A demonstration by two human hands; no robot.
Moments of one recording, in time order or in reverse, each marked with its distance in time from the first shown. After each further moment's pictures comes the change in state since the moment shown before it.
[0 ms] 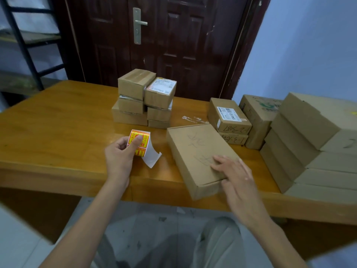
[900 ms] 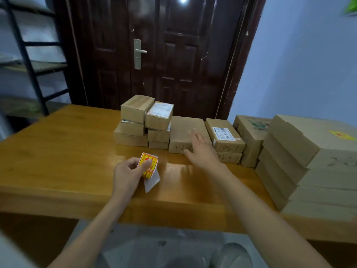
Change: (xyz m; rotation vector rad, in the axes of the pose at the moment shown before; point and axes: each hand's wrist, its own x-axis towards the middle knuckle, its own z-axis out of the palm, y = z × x) left_hand 0.007 0.003 0.006 0.170 -0.205 0.022; right_hand 0.187 -0.017 0.041 -0.191 -0.200 0.114
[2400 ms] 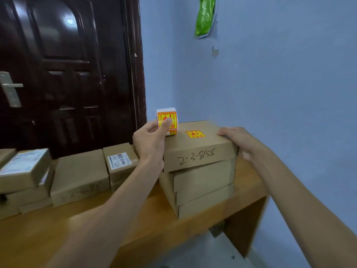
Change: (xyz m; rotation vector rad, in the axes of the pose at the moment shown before) left_hand -0.071 0.217 0.356 -0.433 -0.363 -0.024; right_hand -0.193 0.263 -0.279 0.930 0.419 0.685
